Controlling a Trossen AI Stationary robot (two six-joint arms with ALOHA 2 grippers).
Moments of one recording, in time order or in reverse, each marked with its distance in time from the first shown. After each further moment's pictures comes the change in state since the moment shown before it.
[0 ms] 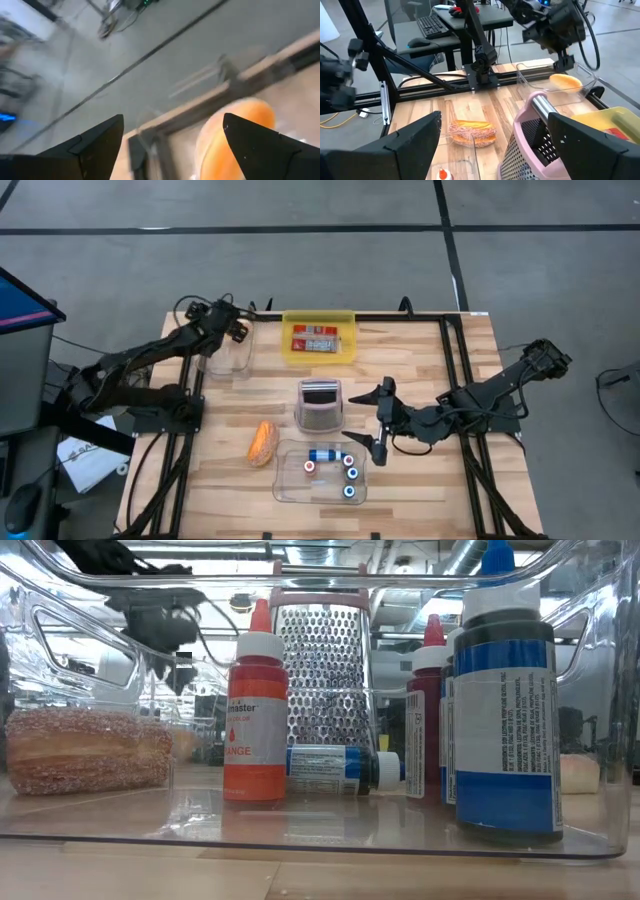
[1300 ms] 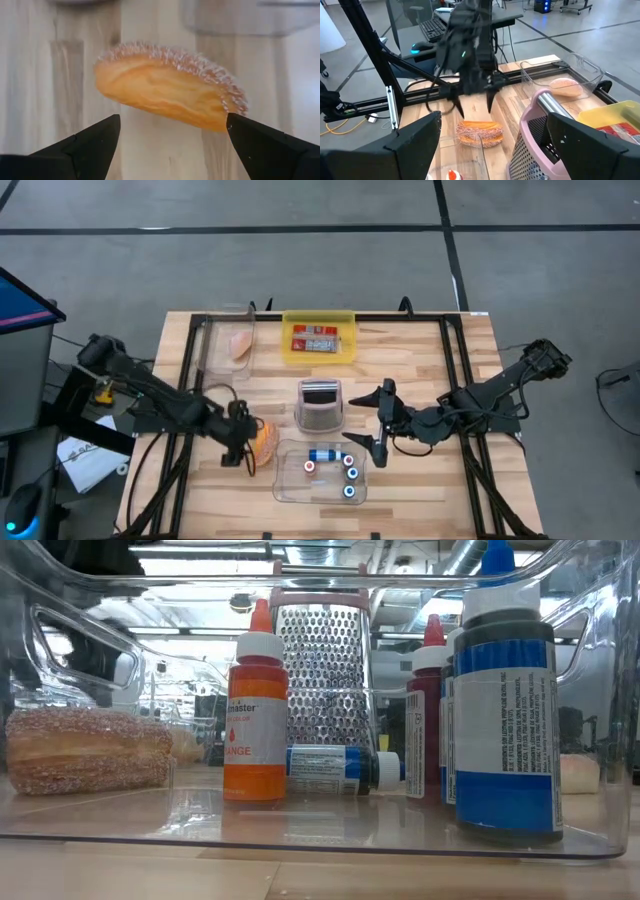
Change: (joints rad) left arm -1.223 0.019 0.000 -0.344 0.621 -0.463; right arm 0.009 0.000 0.000 0.005 -0.005 0.055
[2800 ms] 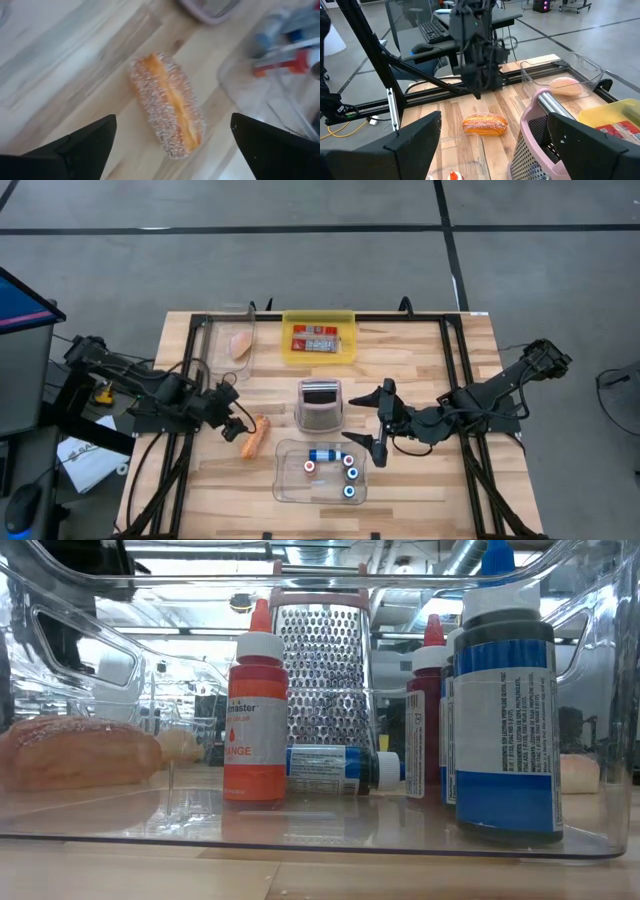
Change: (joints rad) left arm 0.077 -0.287 0.018 -0.227 -0.027 -0.742; right arm -0.001 0.000 0.000 0.003 0.003 0.015
